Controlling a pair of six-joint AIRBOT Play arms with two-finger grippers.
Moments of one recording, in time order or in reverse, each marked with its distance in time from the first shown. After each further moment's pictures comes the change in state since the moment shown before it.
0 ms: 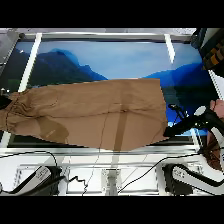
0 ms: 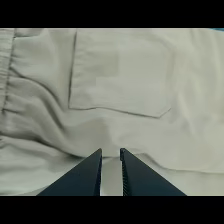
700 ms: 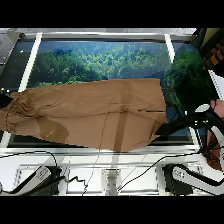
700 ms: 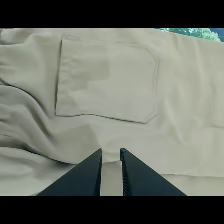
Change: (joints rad) left arm 0.001 0.000 0.000 -0.045 -0.008 0.012; right arm 0.000 0.007 0.052 0.361 0.296 -0.035
